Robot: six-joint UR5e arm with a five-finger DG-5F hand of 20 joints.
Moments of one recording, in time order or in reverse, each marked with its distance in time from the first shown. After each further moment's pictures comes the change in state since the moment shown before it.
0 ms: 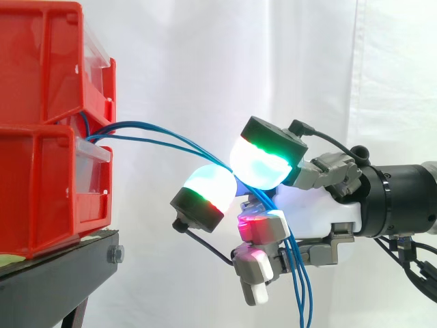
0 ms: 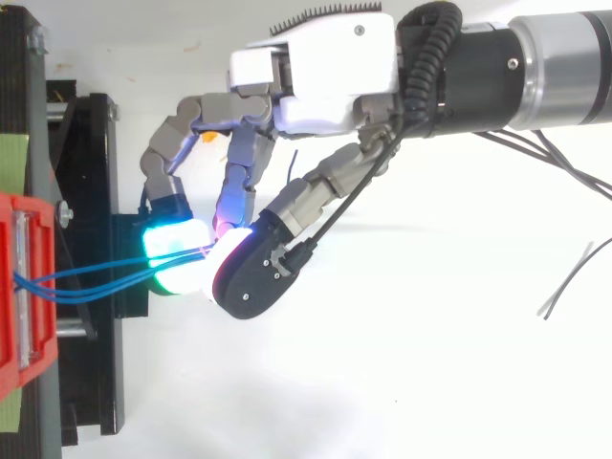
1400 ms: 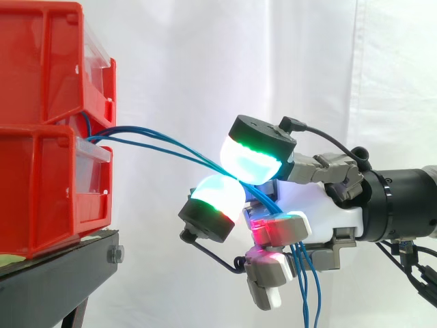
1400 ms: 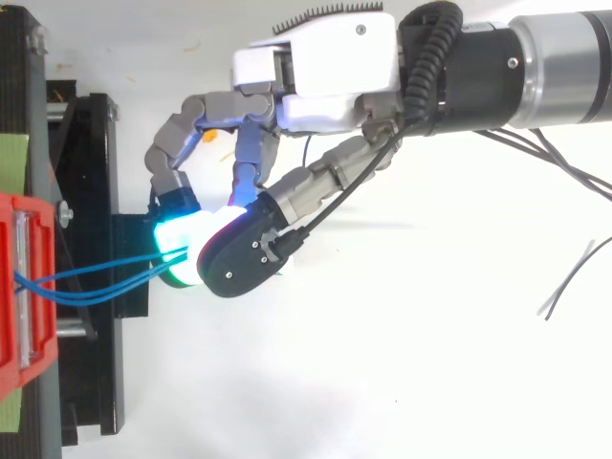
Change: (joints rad) arm -0.003 0.000 -0.009 0.002 0.001 -0.002
